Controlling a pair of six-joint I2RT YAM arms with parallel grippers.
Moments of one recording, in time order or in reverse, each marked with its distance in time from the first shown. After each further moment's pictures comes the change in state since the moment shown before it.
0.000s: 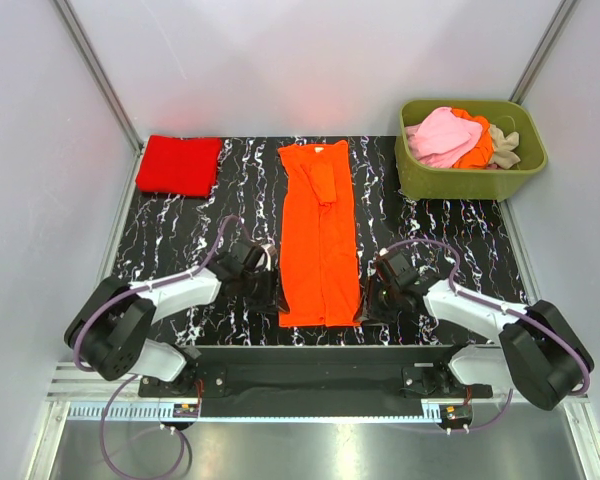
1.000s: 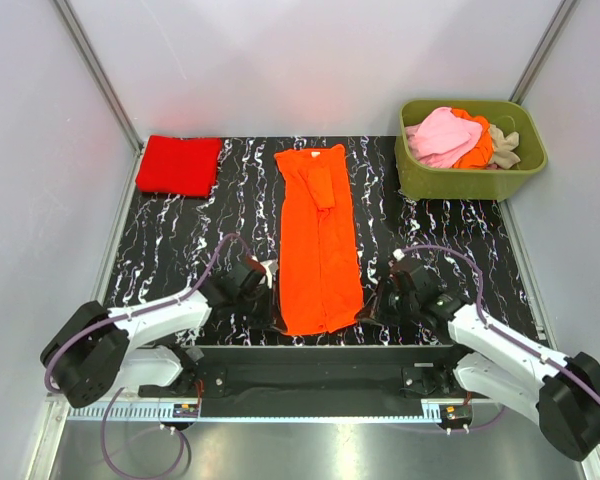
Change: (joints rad) left arm -0.139 -0.182 -0.128 0.024 -0.005 -0.129; right arm 0.001 -0.300 -0.103 0.033 -0.047 0.117
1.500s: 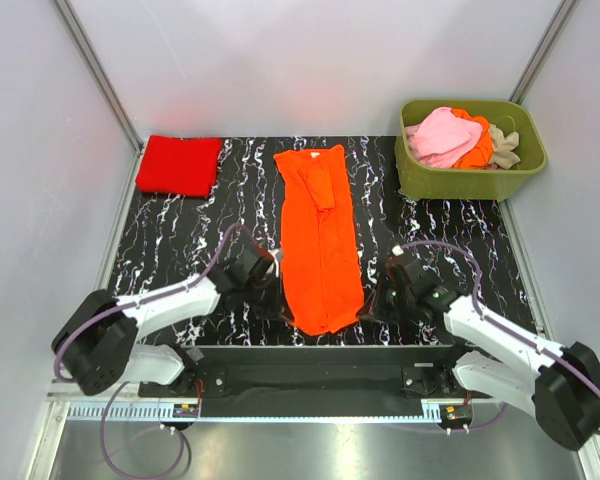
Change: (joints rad) left arm -0.009 0.056 0.108 -0.056 -0.005 -0.039; right arm 0.008 0.023 0.037 -0.066 0.041 0.016
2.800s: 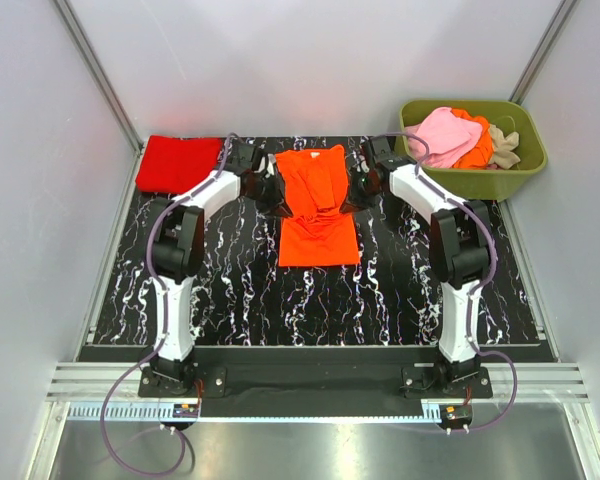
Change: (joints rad) left arm 0.460 0.864 1.082 -0.250 0.150 0.262; right arm -0.291 1.116 1.248 -0.222 -0.054 -0.458
